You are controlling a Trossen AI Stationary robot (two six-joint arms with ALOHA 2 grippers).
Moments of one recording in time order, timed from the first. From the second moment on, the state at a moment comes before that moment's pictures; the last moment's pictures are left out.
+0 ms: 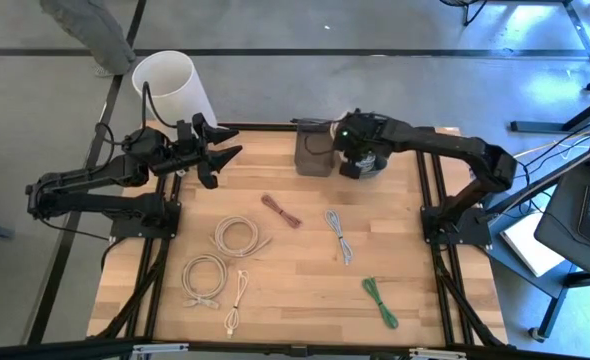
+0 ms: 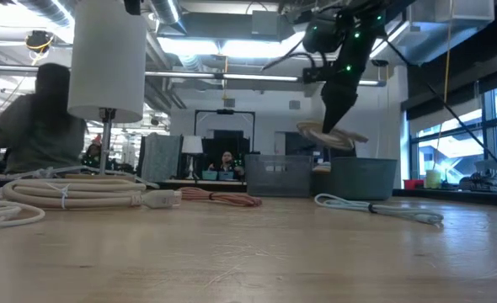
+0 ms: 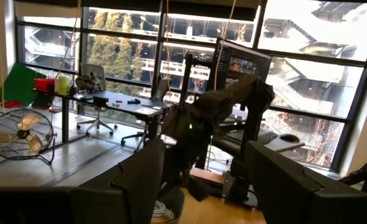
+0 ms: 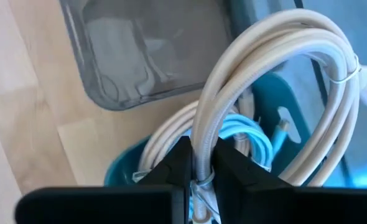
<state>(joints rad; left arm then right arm) 0.26 0.71 0.75 0.13 -0.06 -0.15 -0.44 1.57 1.23 -0.78 0.25 -0.24</state>
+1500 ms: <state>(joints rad) 0.26 0.69 0.75 0.13 -0.03 -0.17 -0.72 1.52 0.98 -0.61 -0.16 -0.18</state>
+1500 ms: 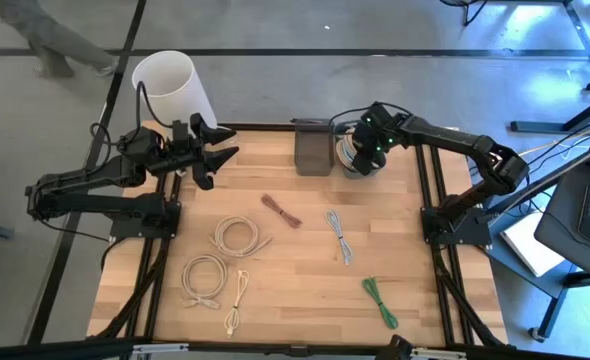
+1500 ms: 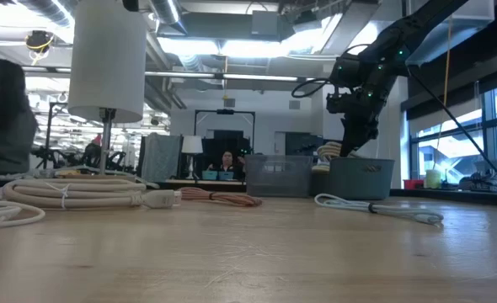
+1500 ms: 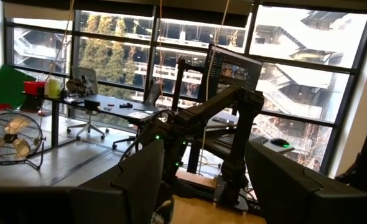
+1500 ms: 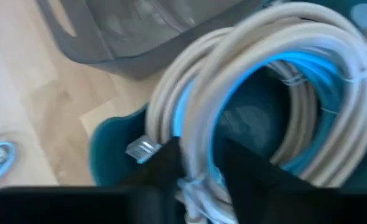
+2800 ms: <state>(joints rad) 0.26 0.69 0.75 0.13 -0.06 -0.14 -0.32 1.04 1.38 -0.79 -0.33 0.24</state>
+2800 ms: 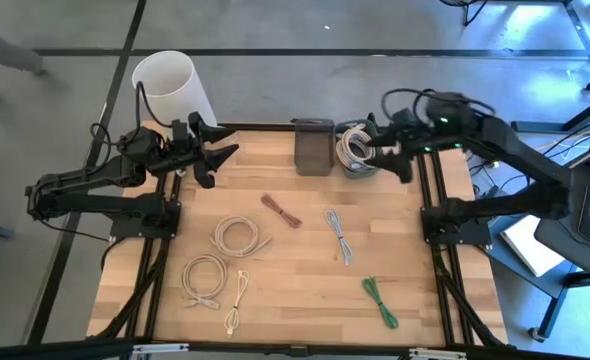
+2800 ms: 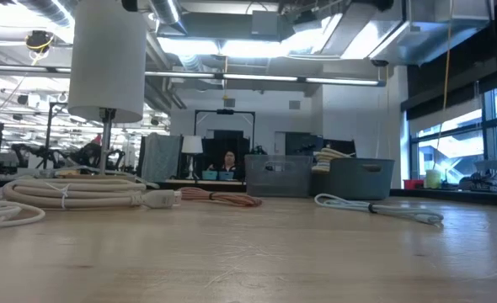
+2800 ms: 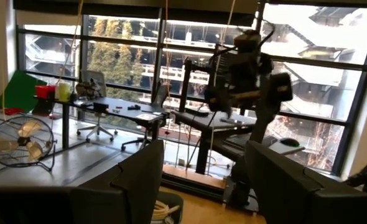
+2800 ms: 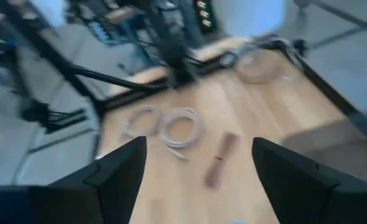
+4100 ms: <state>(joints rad) -0.05 1.18 0.93 -0.91 0.04 -0.42 -0.02 1.06 1.30 -0.70 -0.12 0.26</state>
